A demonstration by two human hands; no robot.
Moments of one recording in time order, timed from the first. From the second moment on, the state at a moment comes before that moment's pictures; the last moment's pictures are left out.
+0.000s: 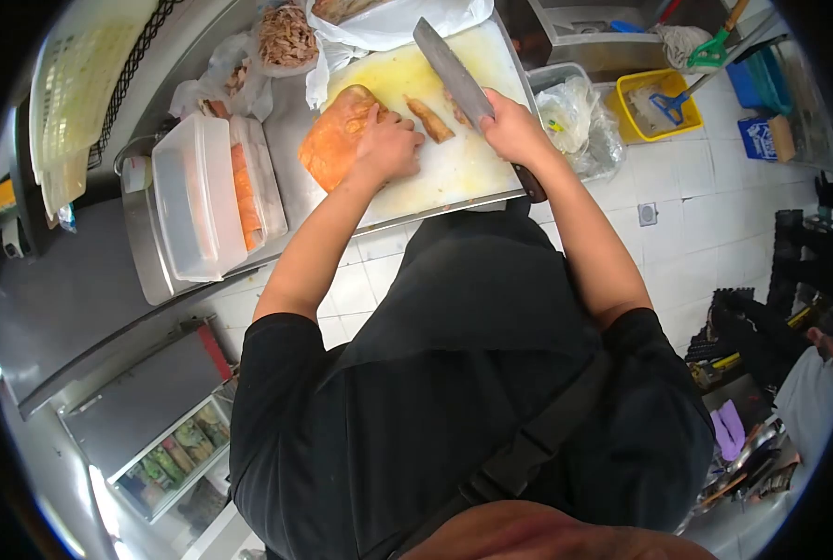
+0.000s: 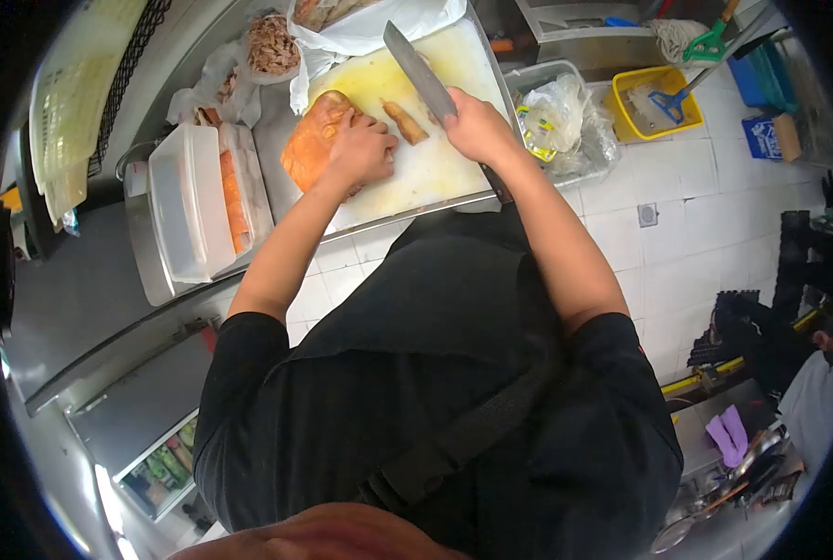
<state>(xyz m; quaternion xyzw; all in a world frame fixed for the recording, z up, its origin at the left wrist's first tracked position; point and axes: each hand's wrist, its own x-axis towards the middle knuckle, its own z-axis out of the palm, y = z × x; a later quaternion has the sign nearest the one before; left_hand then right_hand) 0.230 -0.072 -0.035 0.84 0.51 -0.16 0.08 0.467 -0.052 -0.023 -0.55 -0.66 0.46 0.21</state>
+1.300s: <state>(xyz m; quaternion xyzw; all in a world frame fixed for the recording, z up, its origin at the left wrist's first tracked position) 0.188 -0.164 -0.039 0.59 0.75 0.29 0.03 0.446 -0.089 -0.009 -0.56 -0.74 0.37 0.04</state>
